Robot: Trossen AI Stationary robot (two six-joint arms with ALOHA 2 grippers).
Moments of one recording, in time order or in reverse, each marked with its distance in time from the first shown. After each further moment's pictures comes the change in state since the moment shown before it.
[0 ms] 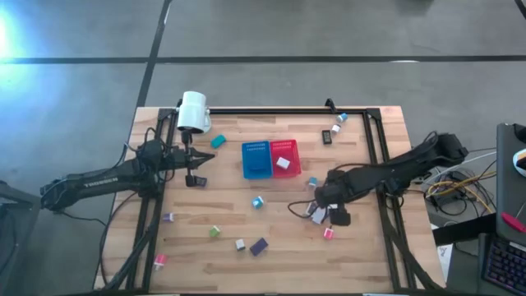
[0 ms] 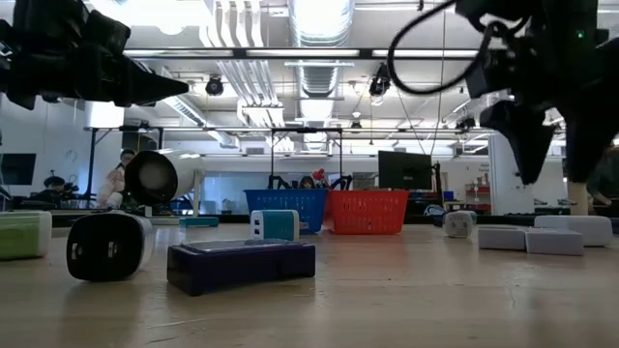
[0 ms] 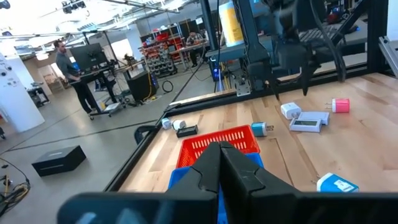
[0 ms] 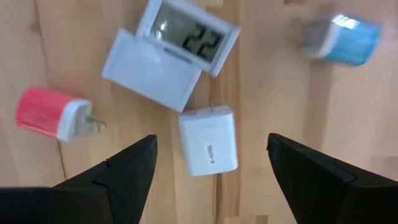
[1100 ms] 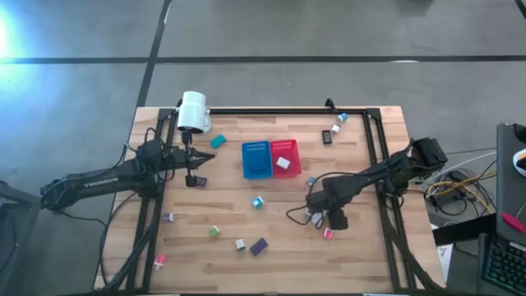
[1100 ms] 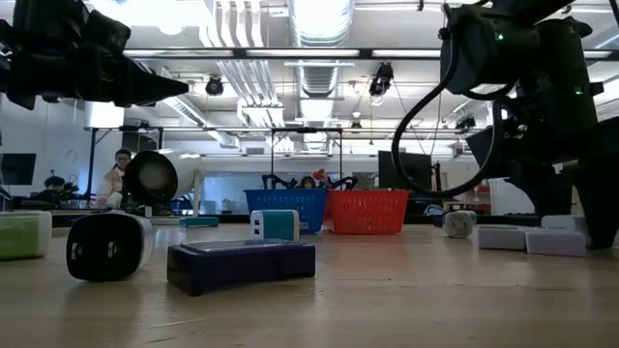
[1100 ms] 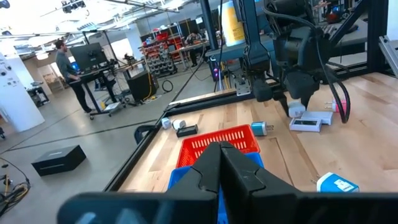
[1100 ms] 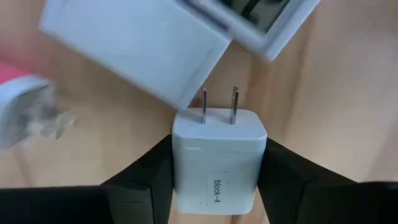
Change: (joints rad) left arm 0.000 0.001 0.000 0.000 -0.001 0.000; right arm -0.014 0.203 -0.035 0.076 -0.115 -0.103
